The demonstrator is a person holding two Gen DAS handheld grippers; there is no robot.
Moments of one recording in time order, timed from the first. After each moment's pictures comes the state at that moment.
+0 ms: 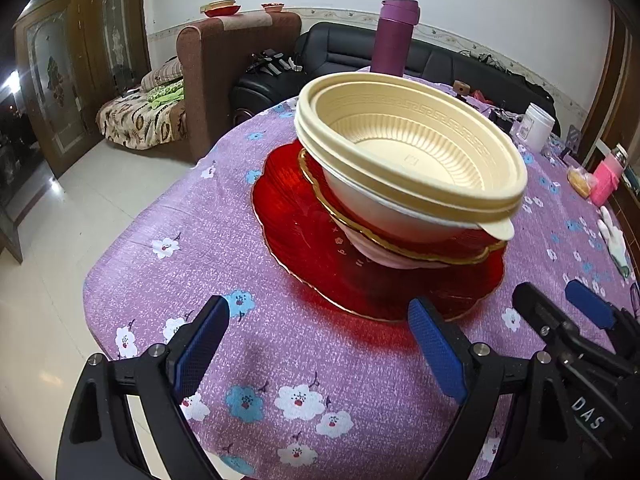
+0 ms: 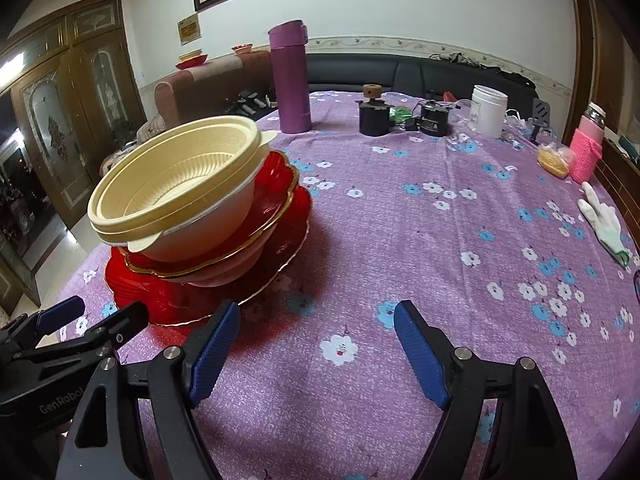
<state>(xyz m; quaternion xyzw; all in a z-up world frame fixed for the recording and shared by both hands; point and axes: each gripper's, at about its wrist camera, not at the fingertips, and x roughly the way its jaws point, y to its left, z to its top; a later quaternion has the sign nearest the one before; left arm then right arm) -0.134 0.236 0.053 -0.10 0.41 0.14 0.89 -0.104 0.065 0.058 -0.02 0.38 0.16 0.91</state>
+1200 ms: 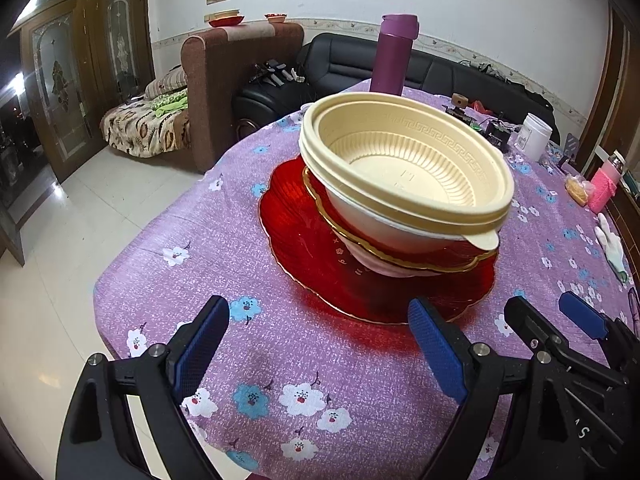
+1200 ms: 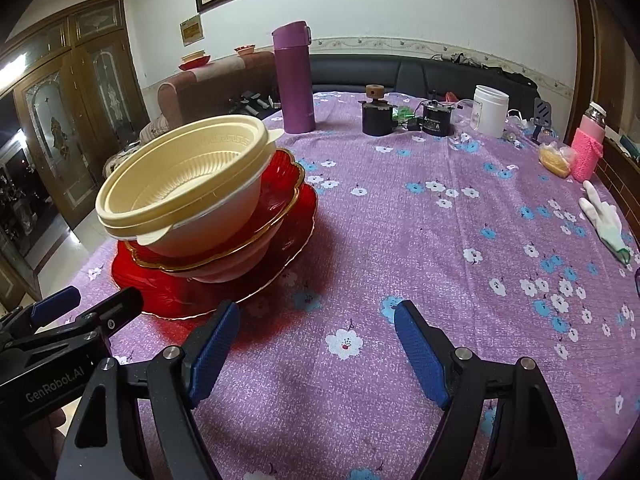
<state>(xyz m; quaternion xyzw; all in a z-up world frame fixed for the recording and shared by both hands) -0.146 0.229 0.061 -0.10 0.39 0.14 0.90 -0.110 0.062 0.059 -0.01 0.38 0.16 0.91</state>
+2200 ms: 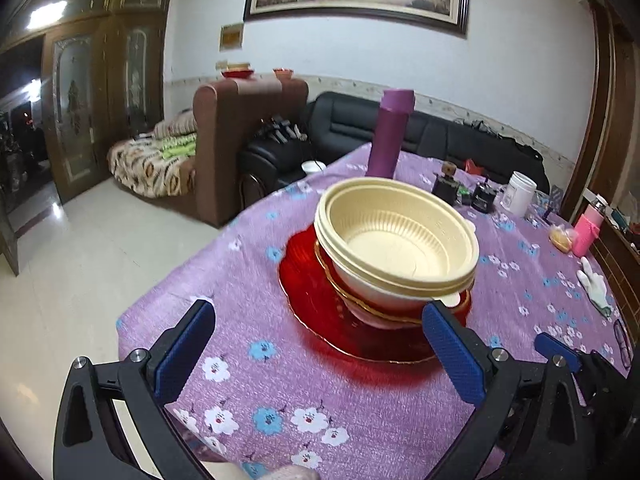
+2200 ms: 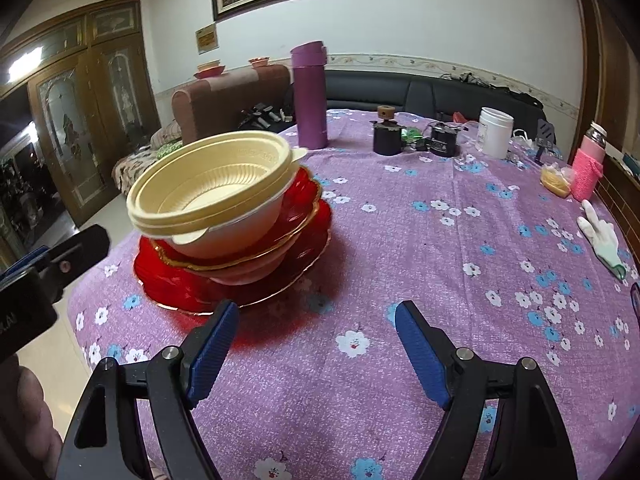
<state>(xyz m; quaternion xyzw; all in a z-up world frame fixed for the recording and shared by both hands) -0.183 0.233 0.097 -0.11 0.29 0.15 0.94 -0.129 0.068 0.070 -0.03 0.35 0.18 0.92</state>
